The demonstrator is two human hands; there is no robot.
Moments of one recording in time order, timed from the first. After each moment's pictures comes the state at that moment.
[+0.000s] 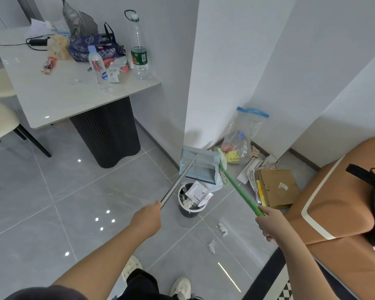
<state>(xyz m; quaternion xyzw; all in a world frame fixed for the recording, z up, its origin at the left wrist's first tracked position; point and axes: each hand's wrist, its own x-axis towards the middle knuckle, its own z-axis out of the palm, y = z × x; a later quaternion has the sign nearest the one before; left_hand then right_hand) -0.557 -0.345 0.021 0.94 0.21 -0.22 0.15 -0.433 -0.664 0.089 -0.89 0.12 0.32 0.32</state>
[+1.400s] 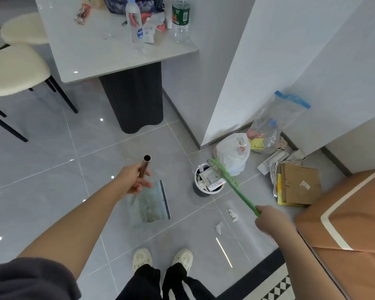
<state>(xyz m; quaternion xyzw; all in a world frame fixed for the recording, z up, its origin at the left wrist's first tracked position) -0.579 -0.237 0.050 0.55 0.53 -0.10 0.64 -0.440 -0.585 0.079 -0.93 -0.09 0.35 -0.05</state>
